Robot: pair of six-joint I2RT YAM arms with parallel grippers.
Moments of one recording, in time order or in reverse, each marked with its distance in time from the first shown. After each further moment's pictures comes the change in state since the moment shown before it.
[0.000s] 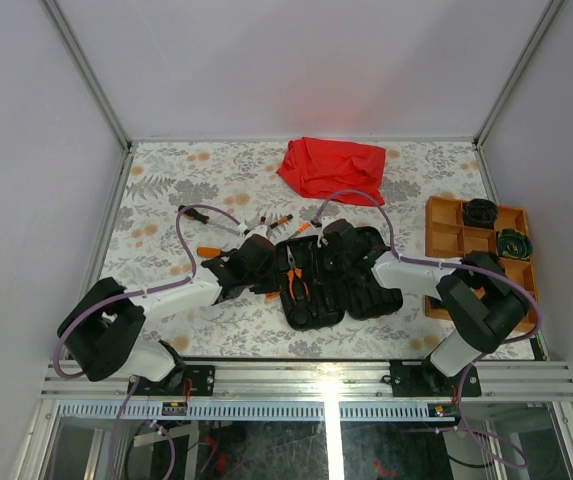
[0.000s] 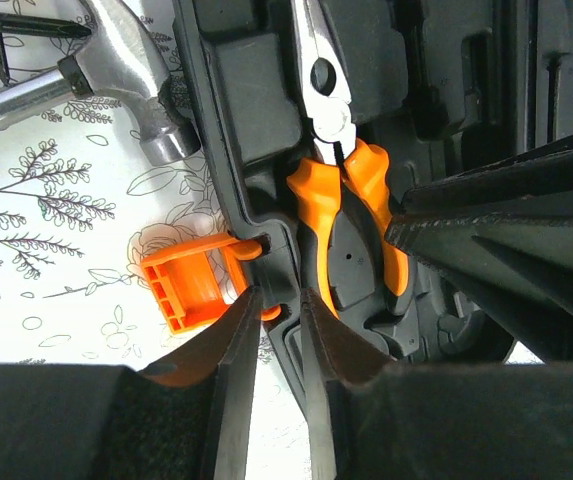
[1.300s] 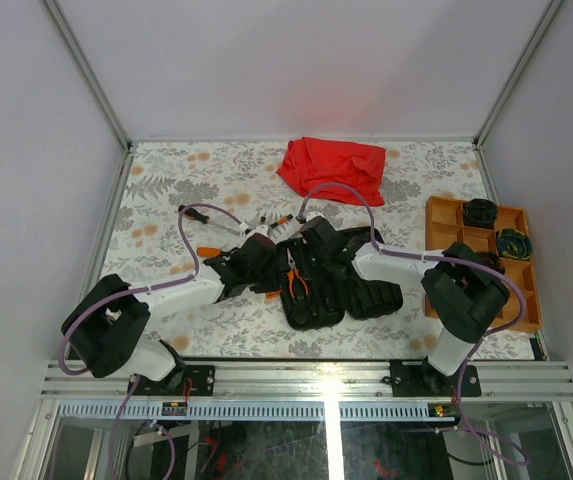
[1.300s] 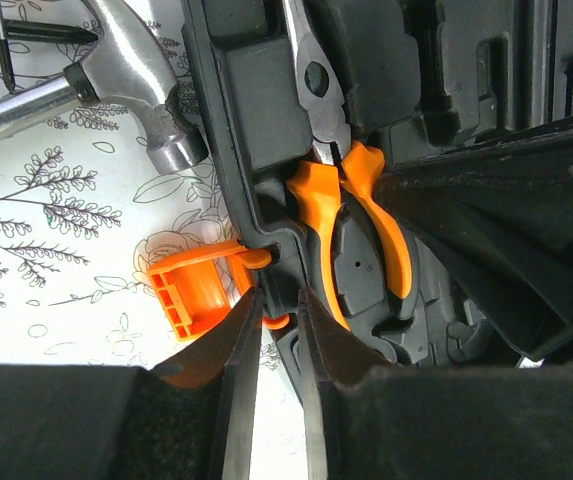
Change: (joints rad) left arm 0.004 0.034 0.012 0.002 0.009 0.002; right arm 0.092 0.122 0.195 -0.189 0.214 -0.010
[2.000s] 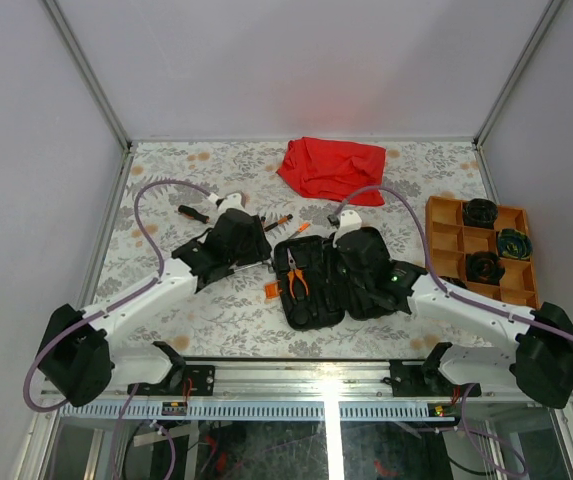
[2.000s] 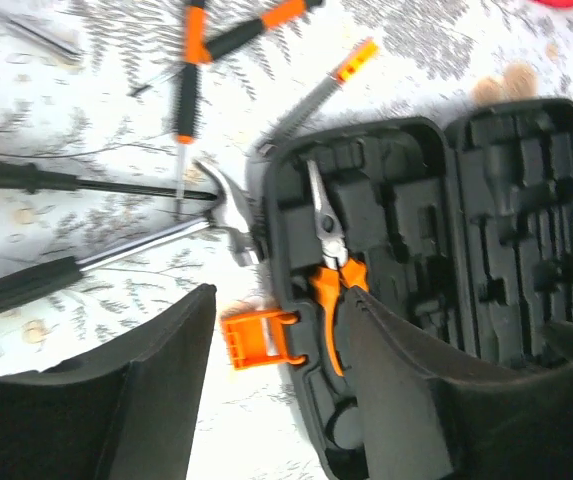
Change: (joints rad) left arm 0.105 -0.186 0.137 -0.164 -0.167 0.093; right arm 0.055 -0.500 -0.221 0.036 0.176 -0.047
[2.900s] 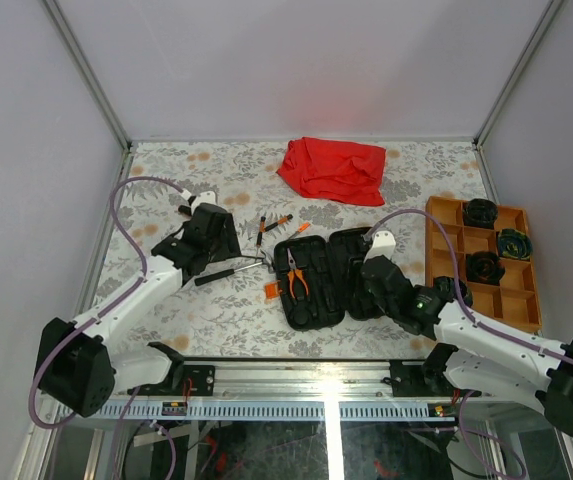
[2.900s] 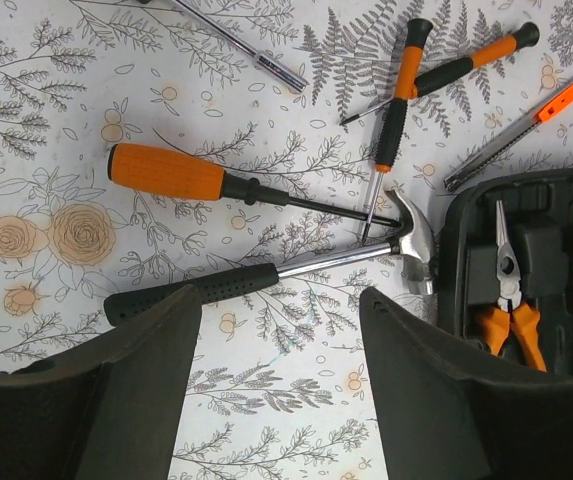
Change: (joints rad) left arm 0.202 -0.068 -0.006 -0.160 -0.103 0.179; right arm 0.000 -0.284 -0.258 -0.065 0.263 0.052
